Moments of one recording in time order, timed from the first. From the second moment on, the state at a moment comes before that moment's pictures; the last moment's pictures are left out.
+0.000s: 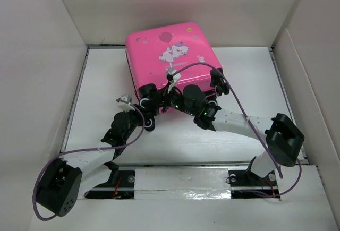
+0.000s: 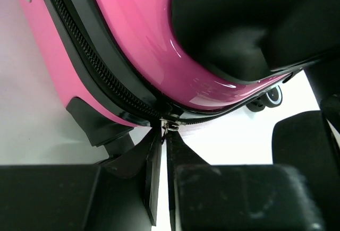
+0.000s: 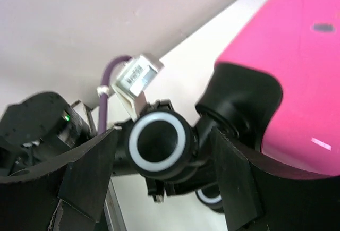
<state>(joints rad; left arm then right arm) -0.47 0.99 0.18 0.57 -0.04 -0.68 0.96 1.57 1.04 0.51 -0.15 0.41</state>
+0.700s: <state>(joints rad) -0.47 0.98 0.19 0.55 -0.04 -0.68 0.97 1.63 1.25 0.22 -0.07 0.25</state>
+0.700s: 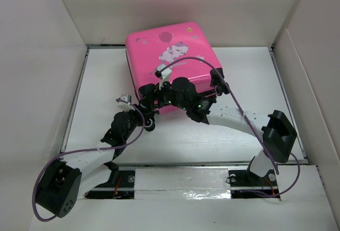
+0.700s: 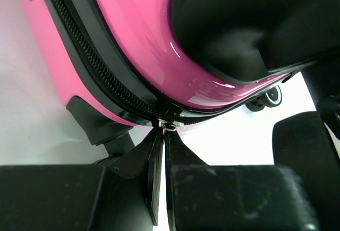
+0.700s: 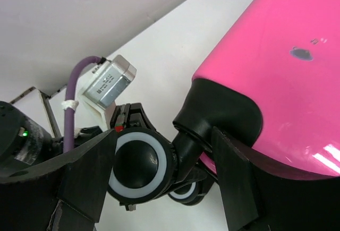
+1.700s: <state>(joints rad) -0.47 0.98 0.19 0.54 -0.05 -0.69 1.07 1.64 1.29 0.13 0.13 0.23</state>
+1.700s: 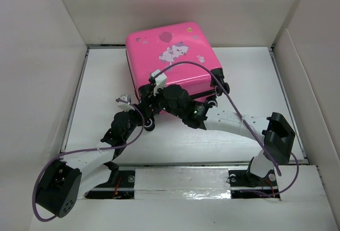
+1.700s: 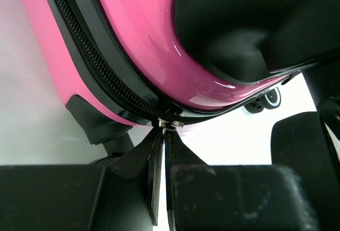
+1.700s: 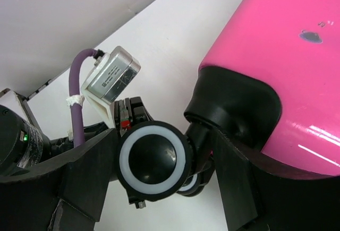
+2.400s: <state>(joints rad) -0.47 0.98 0.19 0.54 -0.06 -0.69 1.11 1.65 1.31 0.06 0.27 0.25</state>
